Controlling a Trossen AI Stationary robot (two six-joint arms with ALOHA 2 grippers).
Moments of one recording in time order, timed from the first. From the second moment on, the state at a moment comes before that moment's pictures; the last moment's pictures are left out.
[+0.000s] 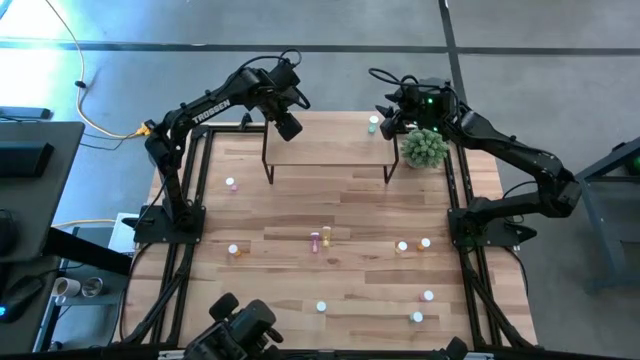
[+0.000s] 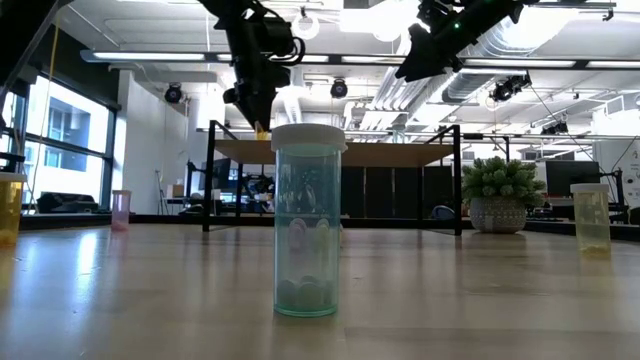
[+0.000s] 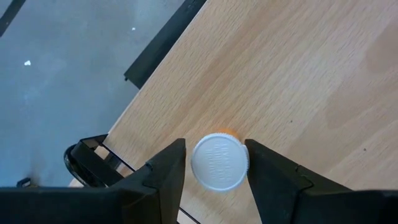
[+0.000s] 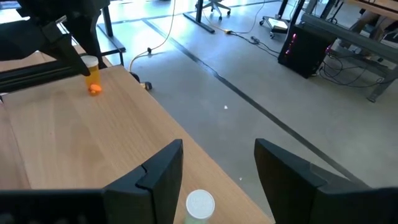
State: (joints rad) left arm 0.80 1.86 1.85 -1.19 -0.09 0.06; right arm -0.68 1.22 1.13 -0.28 0.06 -0.13
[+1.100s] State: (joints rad) left arm 0.80 1.86 1.85 -1.19 -0.09 0.09; right arm -0.68 1.22 1.13 -0.28 0.06 -0.13
